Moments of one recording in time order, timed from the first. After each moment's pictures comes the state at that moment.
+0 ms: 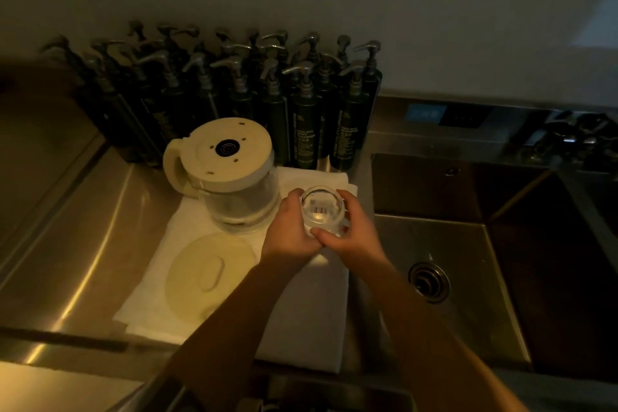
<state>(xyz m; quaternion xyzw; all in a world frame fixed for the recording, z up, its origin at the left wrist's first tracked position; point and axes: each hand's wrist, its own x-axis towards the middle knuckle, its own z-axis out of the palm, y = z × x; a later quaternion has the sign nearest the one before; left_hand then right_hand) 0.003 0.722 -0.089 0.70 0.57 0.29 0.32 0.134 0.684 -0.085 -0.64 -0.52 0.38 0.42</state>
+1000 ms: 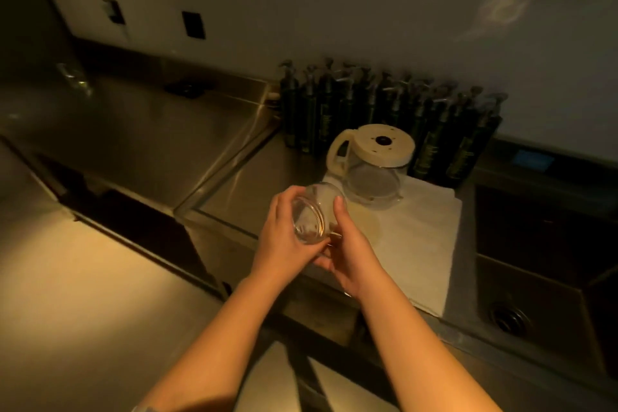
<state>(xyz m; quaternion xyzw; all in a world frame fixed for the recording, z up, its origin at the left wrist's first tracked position) -0.239 0.524 -0.012 0.64 0.60 0.44 0.19 -0.115 0.534 0.001 -0.43 -0.32 0.73 0.42</state>
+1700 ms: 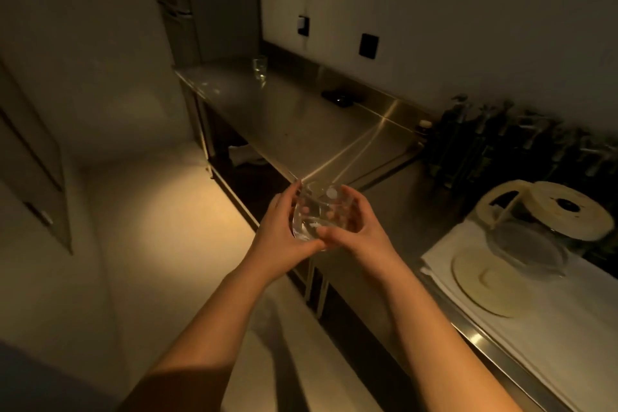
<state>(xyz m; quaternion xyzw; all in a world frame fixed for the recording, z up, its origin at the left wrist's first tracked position) -0.452 0.404 0.015 0.47 0.68 0.51 0.24 -0.313 0.484 0.032 -0.29 -0.64 0.65 0.29</state>
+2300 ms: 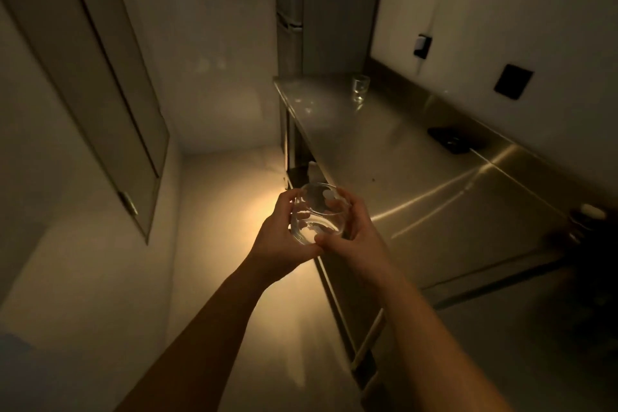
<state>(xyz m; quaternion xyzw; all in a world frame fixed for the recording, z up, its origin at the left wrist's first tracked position) -0.643 0.501 0.007 0.32 0.74 0.56 0.16 -0.543 0.615 0.017 -0.14 -0.72 0.65 0.19</state>
